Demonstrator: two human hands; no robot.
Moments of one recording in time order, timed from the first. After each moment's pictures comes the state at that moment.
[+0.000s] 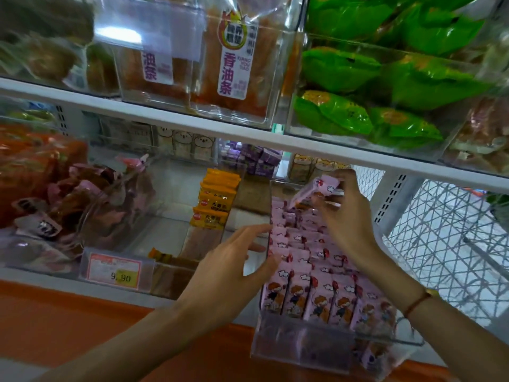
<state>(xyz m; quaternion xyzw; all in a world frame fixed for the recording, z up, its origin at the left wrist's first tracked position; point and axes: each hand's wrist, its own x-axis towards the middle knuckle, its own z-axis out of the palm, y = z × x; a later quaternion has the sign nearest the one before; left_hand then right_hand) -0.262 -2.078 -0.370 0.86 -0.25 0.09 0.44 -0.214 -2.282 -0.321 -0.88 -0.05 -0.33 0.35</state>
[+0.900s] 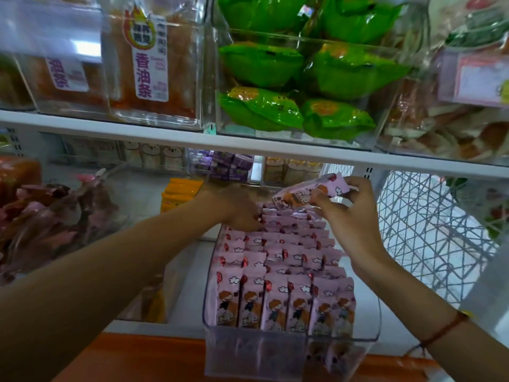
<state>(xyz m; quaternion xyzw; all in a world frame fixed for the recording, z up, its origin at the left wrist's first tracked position) -0.122 -2.171 -0.314 0.90 -0.39 -0.02 -0.17 -0.243 -2.330 -0.313 -0.75 0.05 -0.32 0.58</state>
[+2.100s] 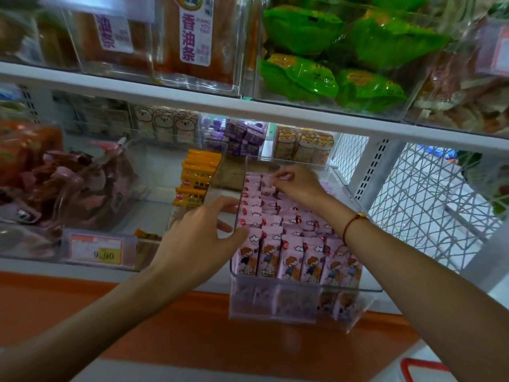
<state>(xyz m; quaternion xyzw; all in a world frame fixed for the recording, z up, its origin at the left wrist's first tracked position) -0.273 -2.076 -0.352 0.90 -0.17 0.11 0.37 -0.164 -2.285 -0.340 -0.92 -0.04 -0.13 0.36</state>
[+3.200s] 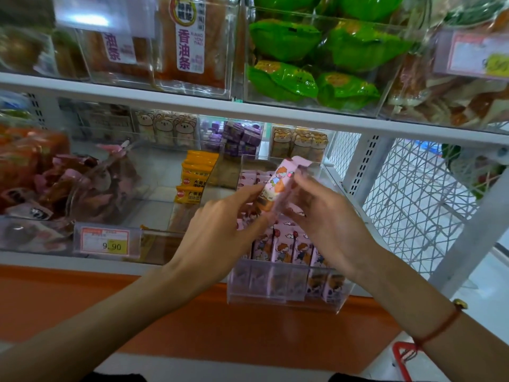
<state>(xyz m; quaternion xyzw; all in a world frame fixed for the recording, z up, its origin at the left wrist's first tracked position) -0.301 -2.095 -0.338 0.84 -0.30 0.18 0.42 -0.322 -2.259 -0.310 -0.66 -0.05 -0.05 0.75</state>
